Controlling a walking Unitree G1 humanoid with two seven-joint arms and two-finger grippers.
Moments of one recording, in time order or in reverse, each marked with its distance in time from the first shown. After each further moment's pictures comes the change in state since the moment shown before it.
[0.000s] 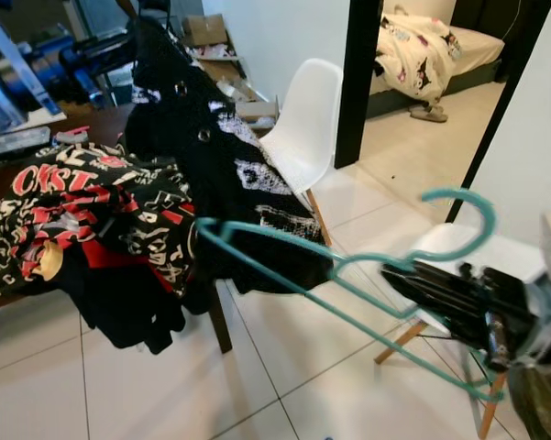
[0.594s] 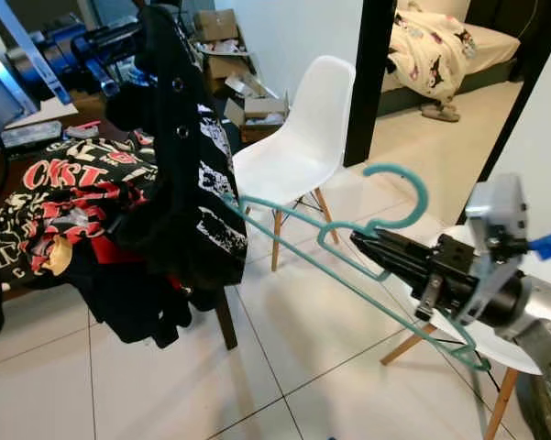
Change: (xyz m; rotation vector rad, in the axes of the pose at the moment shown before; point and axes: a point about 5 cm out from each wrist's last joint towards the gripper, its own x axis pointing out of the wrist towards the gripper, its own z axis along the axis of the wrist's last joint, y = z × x) left arm 0.010 0.002 0.005 -0.010 -0.007 -0.043; right arm 0.022 -0.025 -0.002 -0.138 0.144 -0.257
